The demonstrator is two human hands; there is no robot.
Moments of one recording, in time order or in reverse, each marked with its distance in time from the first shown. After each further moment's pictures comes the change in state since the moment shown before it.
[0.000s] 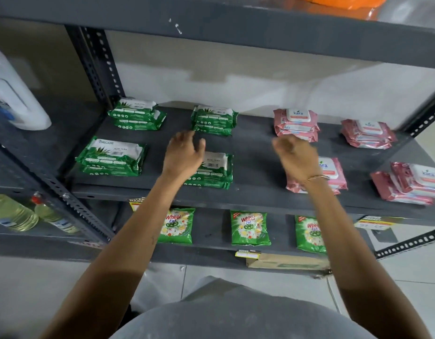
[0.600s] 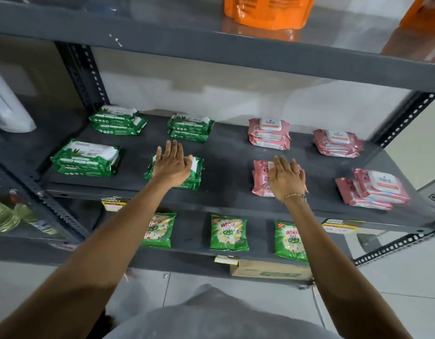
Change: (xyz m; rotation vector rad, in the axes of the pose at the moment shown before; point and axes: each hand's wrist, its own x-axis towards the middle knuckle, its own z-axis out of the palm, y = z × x) left_hand -0.004 0.027 0.046 0.404 -0.247 -0.034; right_hand 0.014 0.116 0.005 -0.329 -0.100 0.031
